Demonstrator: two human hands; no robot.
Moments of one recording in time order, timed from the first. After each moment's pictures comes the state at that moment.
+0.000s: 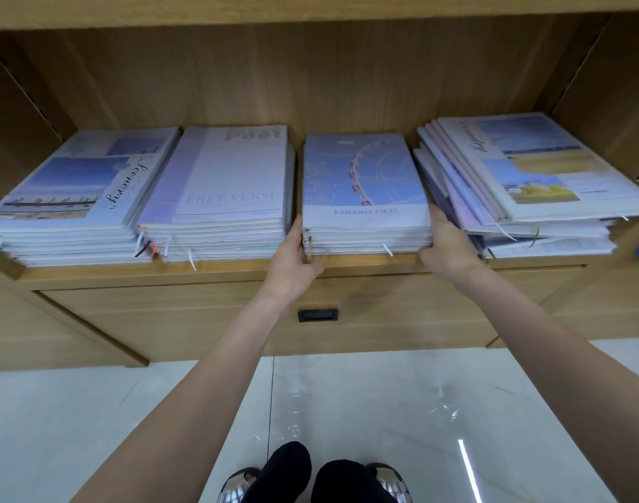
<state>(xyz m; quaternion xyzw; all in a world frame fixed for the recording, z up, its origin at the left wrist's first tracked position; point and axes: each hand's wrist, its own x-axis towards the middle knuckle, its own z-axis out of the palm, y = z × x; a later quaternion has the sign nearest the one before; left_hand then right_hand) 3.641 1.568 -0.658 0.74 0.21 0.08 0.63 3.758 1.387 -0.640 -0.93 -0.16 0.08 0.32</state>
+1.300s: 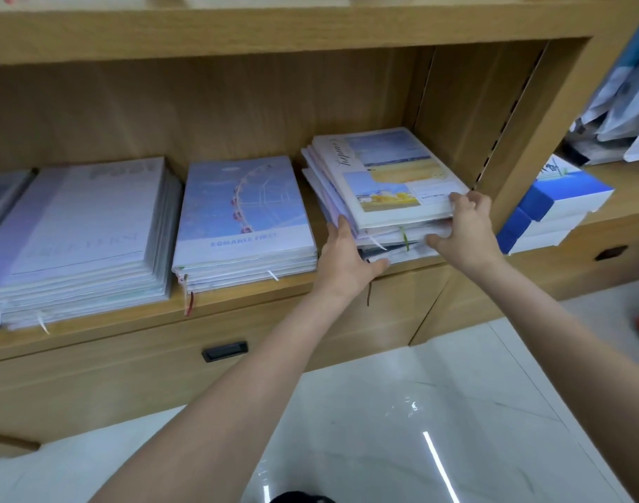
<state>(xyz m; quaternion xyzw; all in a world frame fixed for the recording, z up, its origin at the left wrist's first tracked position) 3.756 1.394 -0.641 0.90 0.08 0.06 0.43 3.806 1.232 -0.606 -0.96 -0.04 -0.06 0.29</state>
